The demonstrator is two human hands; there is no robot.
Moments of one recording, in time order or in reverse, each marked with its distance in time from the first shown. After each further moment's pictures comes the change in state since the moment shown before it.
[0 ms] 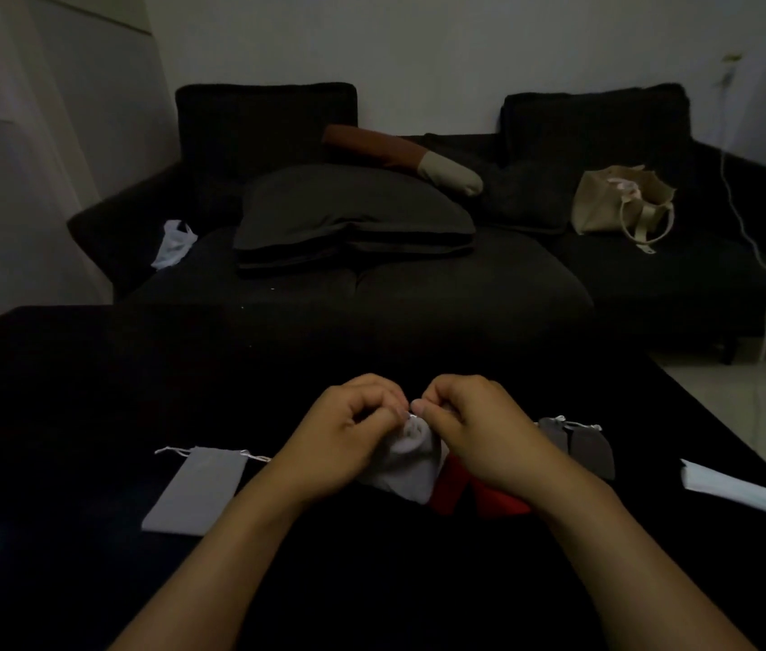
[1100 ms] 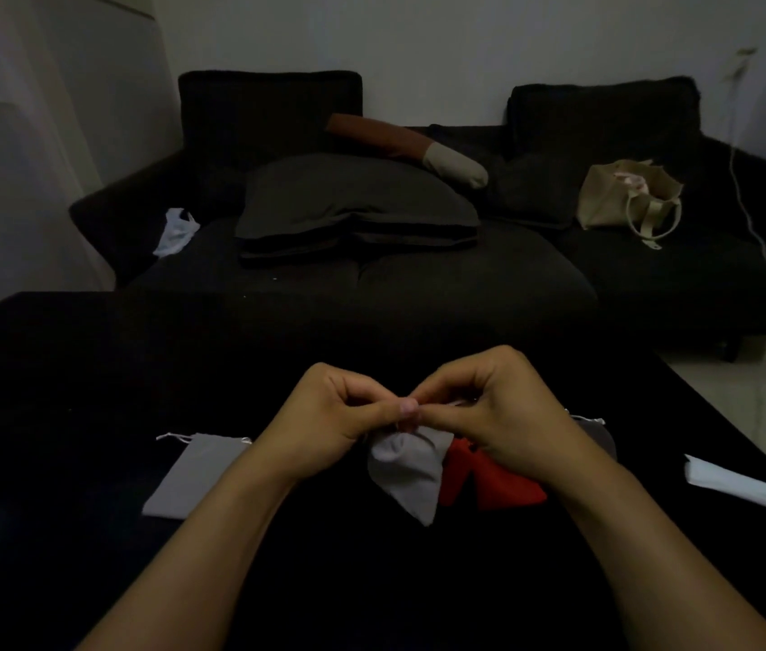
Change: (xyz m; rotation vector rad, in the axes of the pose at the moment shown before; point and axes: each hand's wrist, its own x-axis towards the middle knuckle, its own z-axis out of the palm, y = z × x) left_hand -0.004 0.007 -0.012 -0.251 -0.066 -0.134; right_hand -0.012 -0.012 -0.019 0.281 -0.047 -0.269
